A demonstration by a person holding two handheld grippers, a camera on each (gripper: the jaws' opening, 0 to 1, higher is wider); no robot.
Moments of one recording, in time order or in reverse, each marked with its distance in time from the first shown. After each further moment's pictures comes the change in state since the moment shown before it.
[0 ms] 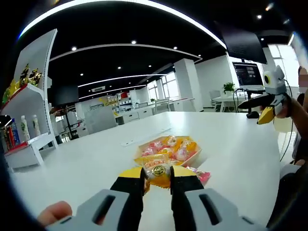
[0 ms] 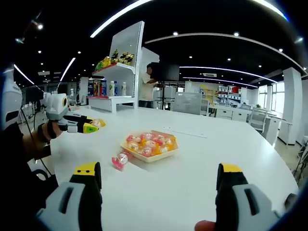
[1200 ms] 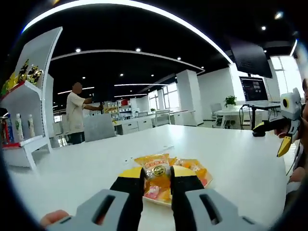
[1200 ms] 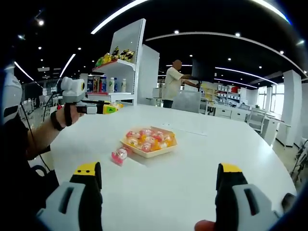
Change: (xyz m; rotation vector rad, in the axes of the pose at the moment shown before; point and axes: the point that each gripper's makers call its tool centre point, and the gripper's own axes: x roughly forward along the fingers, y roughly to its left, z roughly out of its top) left arm 0.066 0.027 0.040 -0.070 -0.093 -0.007; right arm -0.007 -0.001 -0.007 -0.021 0.023 -0.015
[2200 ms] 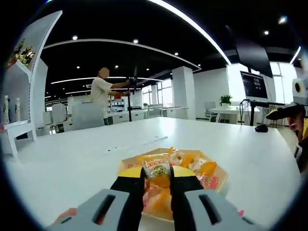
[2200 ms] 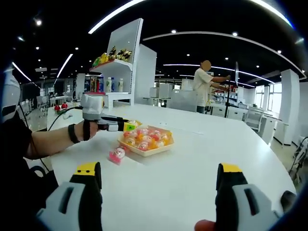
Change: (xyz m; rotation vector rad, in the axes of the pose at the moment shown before) left arm 0.075 -0.012 -0.064 -0.052 0.040 -0.078; right arm -0.004 -0.003 -0.002 0.007 0.004 -0.023
